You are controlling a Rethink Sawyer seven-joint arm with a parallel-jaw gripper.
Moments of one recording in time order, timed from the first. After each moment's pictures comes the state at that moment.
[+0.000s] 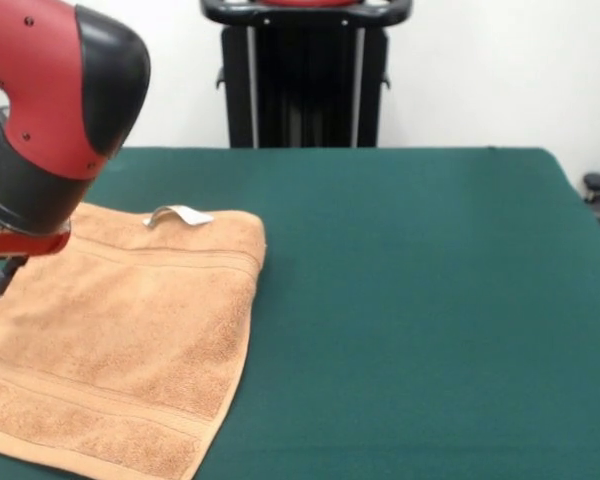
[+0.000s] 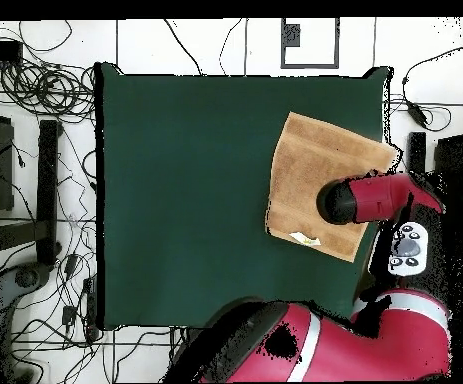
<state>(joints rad) -0.33 -0.29 -0.21 1.12 -0.71 0.48 1.17</state>
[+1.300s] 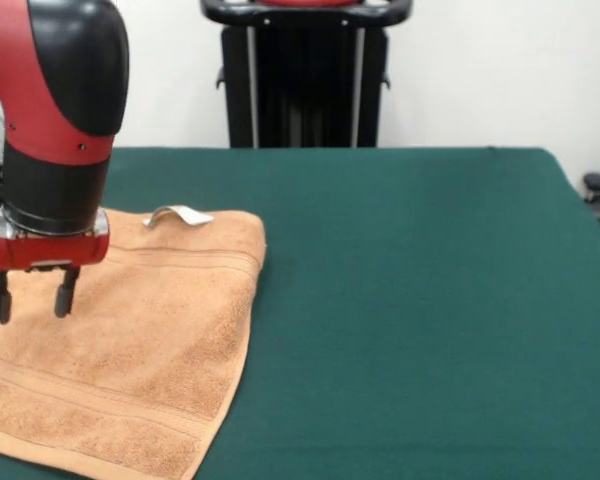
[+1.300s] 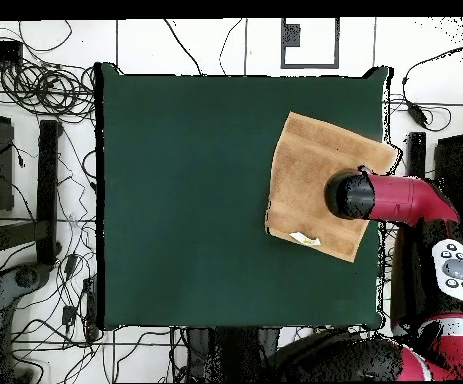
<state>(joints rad) -0.55 -0.40 0.11 1.26 -0.59 0.53 1.17</state>
